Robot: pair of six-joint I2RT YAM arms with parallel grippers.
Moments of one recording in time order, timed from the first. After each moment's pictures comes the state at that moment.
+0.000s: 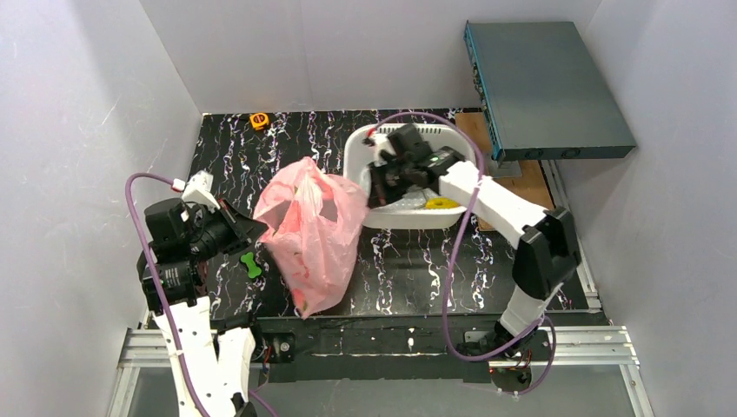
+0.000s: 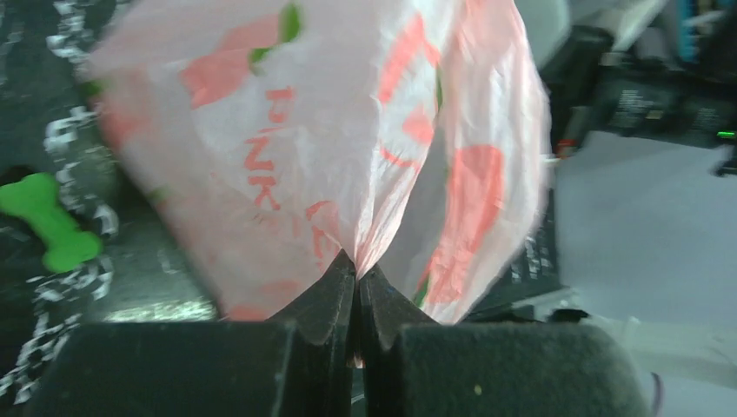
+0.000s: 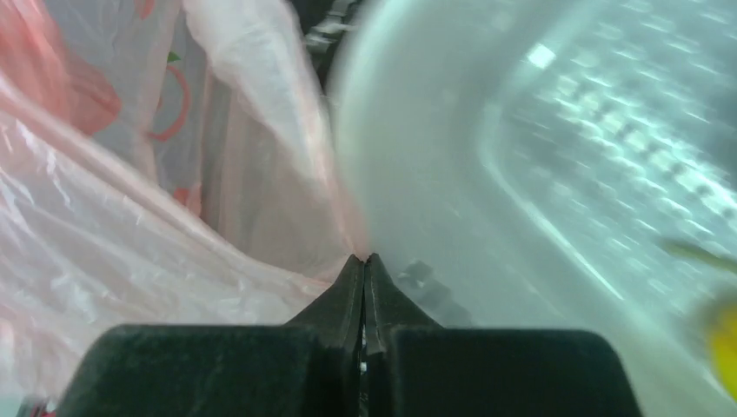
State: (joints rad) left arm 0.28 0.68 1.08 -1.03 0.71 -0.39; right arm 0.76 1.75 1.57 -0.65 -0.40 0.27
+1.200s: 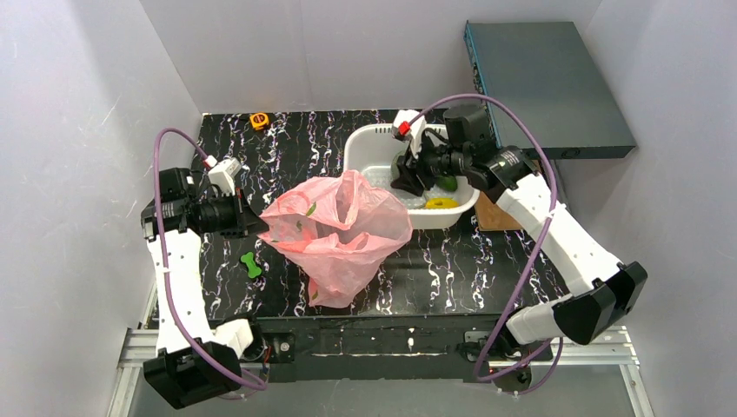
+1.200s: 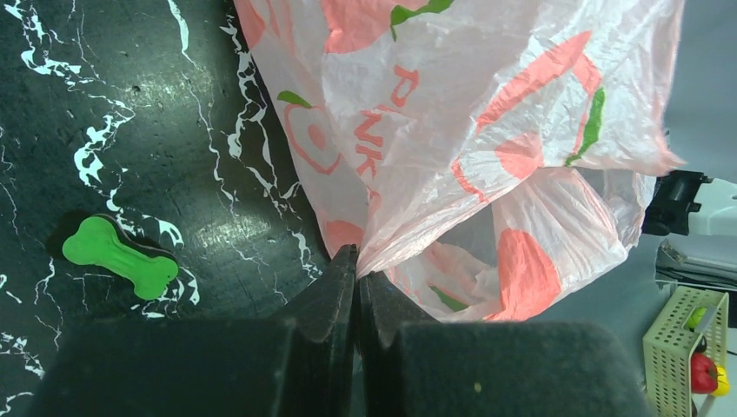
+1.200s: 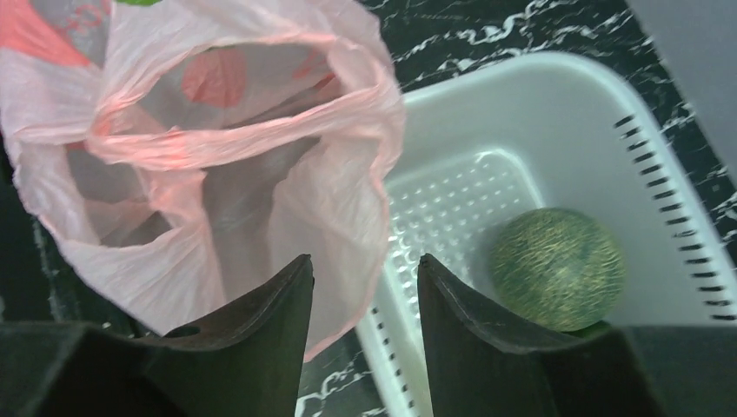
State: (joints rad) left arm 0.30 1.02 1.15 -1.20 0.78 0.20; right arm 0.60 1.38 1.49 -0.69 -0.53 -0.35
